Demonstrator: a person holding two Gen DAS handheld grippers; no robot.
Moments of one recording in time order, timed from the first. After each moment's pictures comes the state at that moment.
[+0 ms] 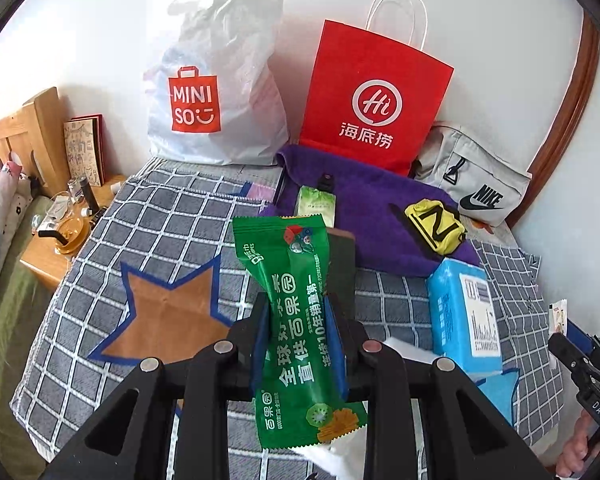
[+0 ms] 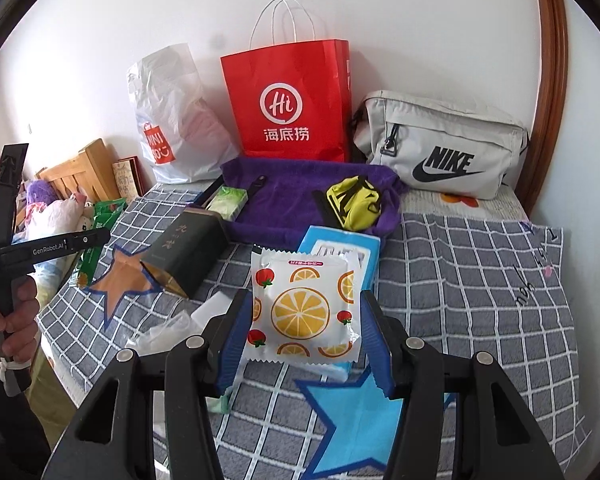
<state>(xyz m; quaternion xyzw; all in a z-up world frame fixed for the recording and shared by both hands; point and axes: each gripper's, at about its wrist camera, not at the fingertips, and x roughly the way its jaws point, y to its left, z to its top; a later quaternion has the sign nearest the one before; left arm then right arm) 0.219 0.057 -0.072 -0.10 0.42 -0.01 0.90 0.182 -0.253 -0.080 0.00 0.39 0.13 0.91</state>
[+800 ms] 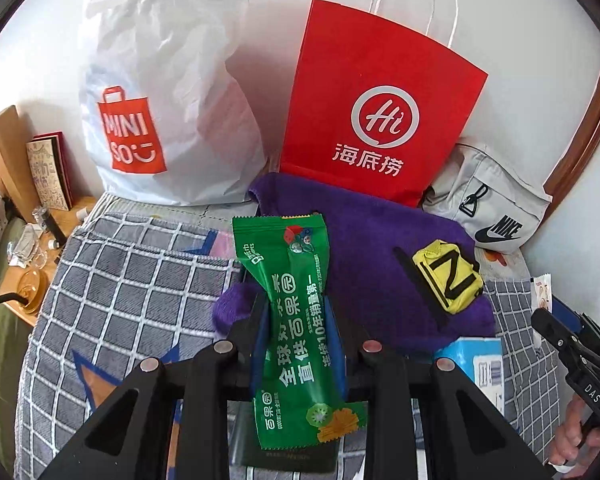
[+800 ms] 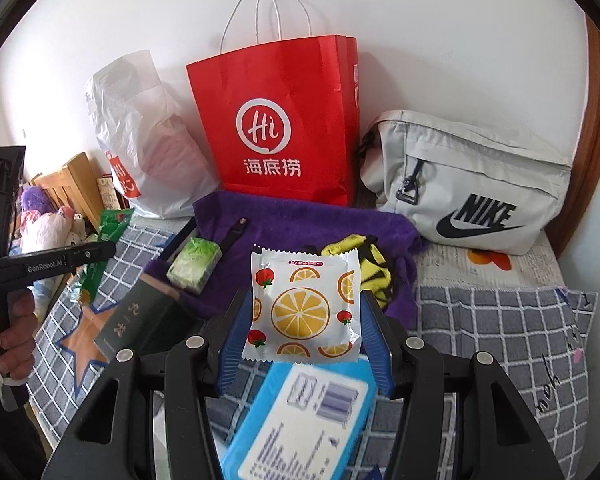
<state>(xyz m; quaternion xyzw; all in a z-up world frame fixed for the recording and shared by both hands) 0.347 0.042 -0.077 -0.09 0.44 -0.03 0.89 0.329 -0.240 -0.088 0.00 0.39 0.15 0.91</state>
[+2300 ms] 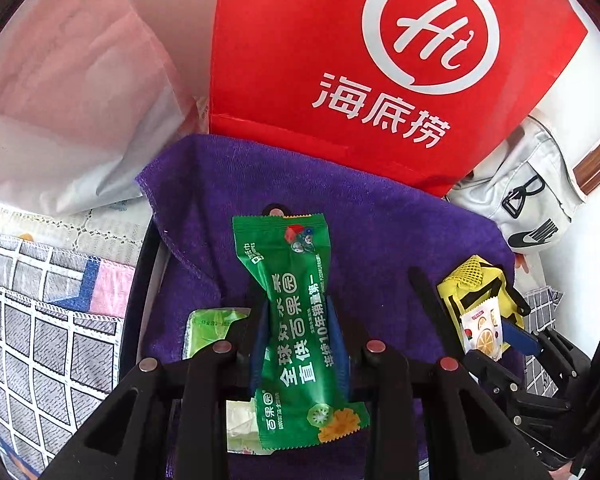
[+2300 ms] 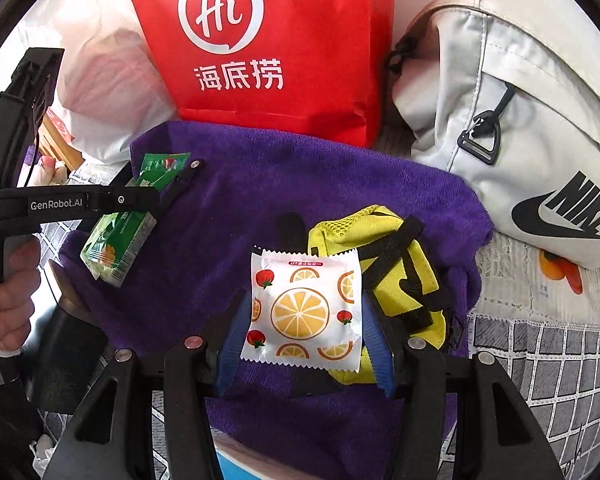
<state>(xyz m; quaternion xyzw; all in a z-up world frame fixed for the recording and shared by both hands) 0.482 0.001 -0.168 -0.11 0.53 -0.08 0.84 0.451 -0.218 -0.194 -0.05 0.50 0.17 0.85</state>
